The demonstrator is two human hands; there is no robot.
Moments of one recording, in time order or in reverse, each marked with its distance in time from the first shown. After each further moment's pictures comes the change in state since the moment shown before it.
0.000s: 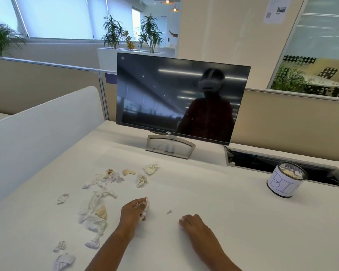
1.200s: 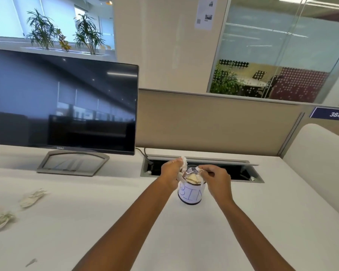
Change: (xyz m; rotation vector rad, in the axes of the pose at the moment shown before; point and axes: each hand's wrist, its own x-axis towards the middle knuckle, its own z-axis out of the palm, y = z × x) left_hand -0.034 0.063 0.422 -0.189 -0.453 -0.152; right_hand -0.055 0.284 -0.193 0.605 0.792 0.589
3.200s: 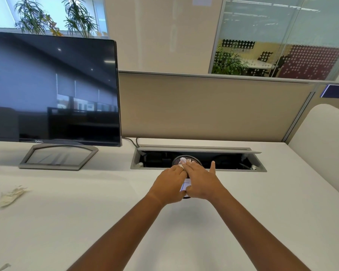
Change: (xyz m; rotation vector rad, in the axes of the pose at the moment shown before) left_hand 0.037 -0.065 -0.020 1.814 -0.295 0.650; right_hand 0.027 0.042 0.017 -0.924 -0.676 -0.254
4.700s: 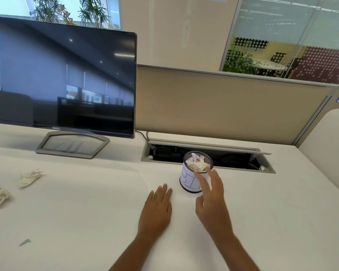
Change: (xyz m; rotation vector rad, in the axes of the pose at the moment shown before) left_hand -0.076 -0.034 0.087 0.009 0.307 -0.249; right_hand -0.063 -0.038 0.048 0.404 0.709 0.038
